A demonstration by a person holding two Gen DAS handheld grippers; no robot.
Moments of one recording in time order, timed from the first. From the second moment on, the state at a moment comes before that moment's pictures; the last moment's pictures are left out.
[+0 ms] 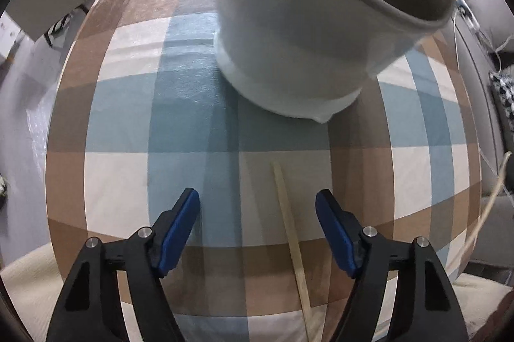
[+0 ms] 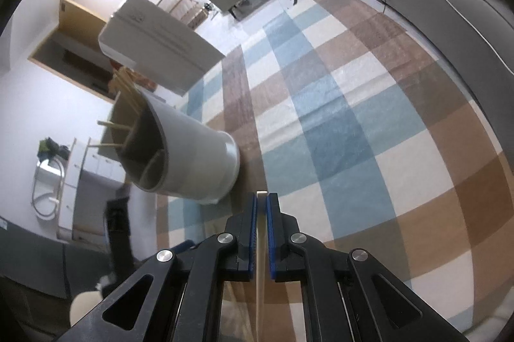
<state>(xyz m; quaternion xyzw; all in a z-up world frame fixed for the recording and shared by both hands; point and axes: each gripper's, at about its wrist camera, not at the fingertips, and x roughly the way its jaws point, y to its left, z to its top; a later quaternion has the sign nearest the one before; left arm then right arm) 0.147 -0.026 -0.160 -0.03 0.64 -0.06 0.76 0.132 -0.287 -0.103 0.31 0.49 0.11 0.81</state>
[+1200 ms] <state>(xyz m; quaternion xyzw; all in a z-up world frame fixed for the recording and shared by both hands) 0.099 -0.004 -0.046 -0.11 0.47 -0.11 0.87 0.069 -0.245 -0.040 0.19 0.39 0.11 0.89</state>
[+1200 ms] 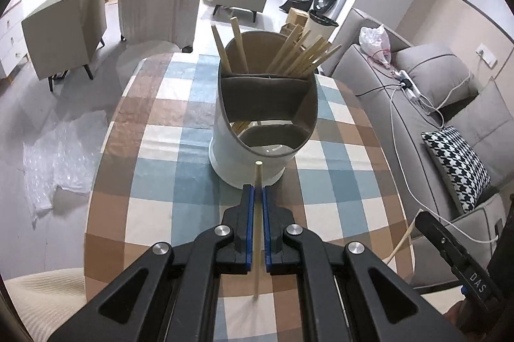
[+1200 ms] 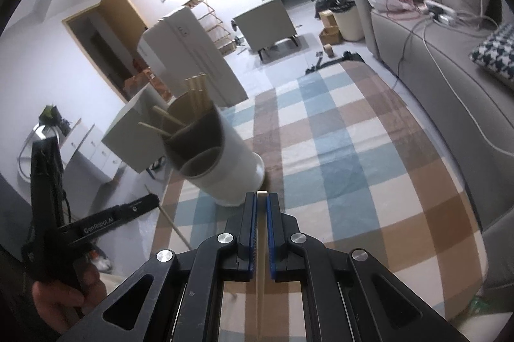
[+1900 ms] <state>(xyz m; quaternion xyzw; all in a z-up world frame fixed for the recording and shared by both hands) 0.090 0.009 0.046 -0.09 0.41 -0.16 0.89 0.092 -0.211 0.051 0.15 0.29 0.13 0.94</state>
